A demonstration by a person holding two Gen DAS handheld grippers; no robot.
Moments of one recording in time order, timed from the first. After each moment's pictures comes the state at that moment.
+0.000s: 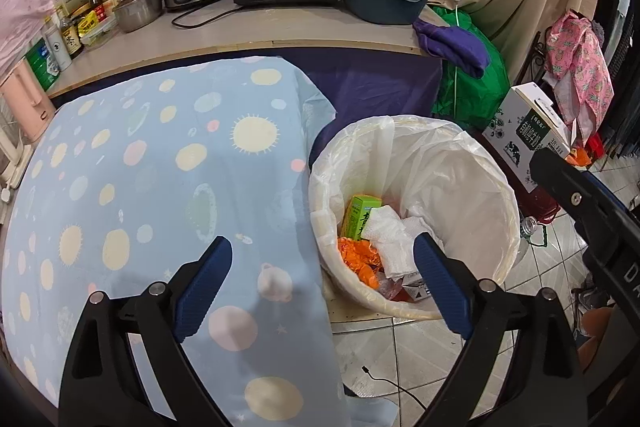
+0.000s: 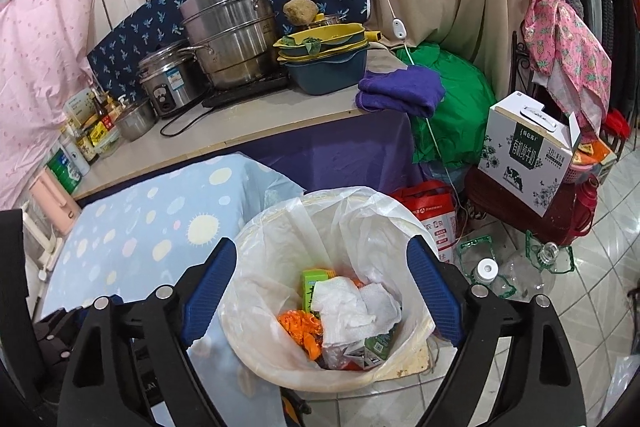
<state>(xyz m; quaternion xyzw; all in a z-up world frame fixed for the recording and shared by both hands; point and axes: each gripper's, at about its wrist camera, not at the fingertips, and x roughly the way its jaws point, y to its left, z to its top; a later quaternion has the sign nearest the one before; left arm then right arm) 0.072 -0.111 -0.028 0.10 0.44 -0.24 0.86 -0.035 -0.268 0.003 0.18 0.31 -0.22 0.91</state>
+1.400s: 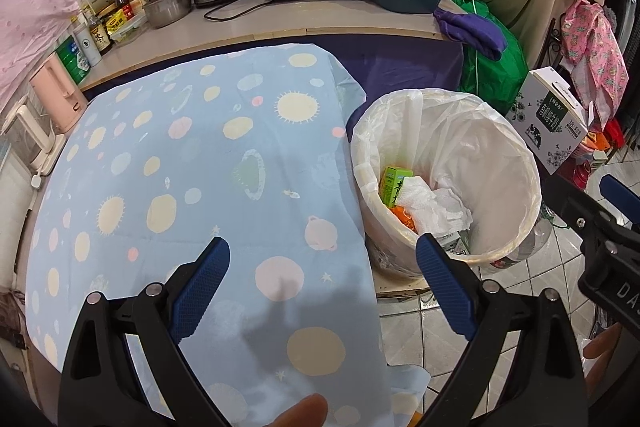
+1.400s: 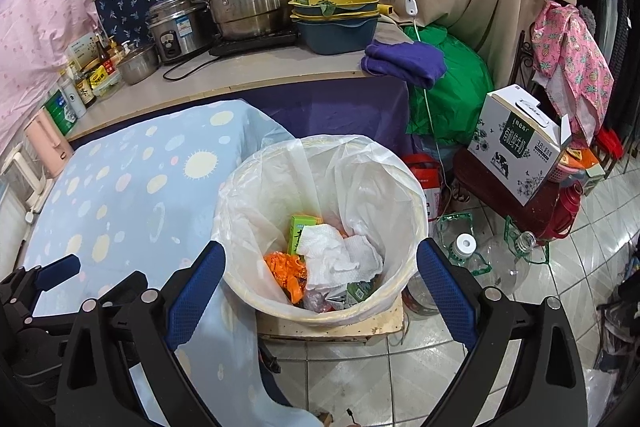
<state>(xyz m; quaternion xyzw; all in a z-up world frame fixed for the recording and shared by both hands) 0.037 -0.074 -0.028 0.13 0.44 -0.20 0.87 -0.060 -0.236 -0.006 0.14 0.38 -0.21 0.89</state>
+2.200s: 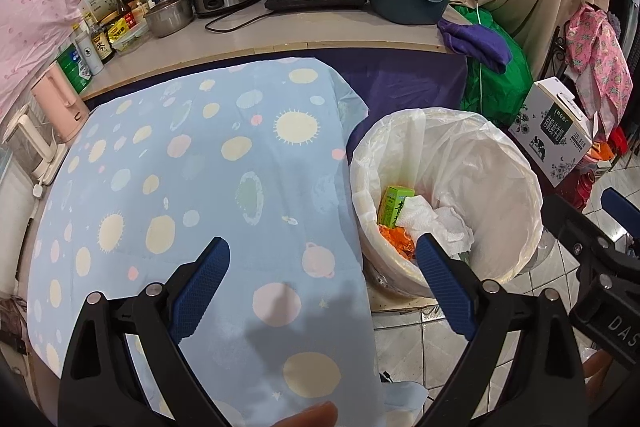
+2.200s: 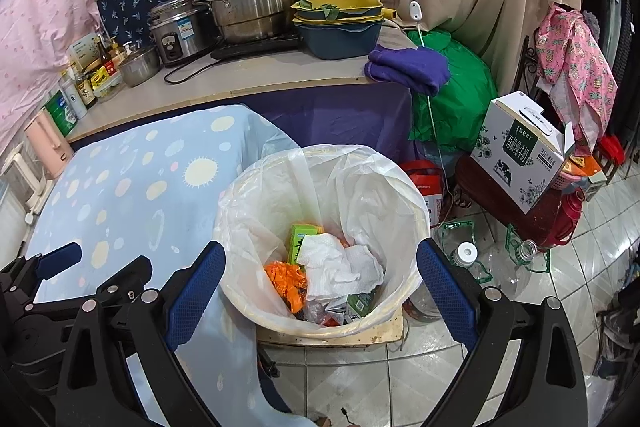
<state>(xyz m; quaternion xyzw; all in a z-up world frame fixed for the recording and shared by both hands) 0.053 -0.089 -0.020 0.13 0.43 -0.19 0.88 -0.049 -0.245 -0.002 0.14 0.38 -0.21 0.89</state>
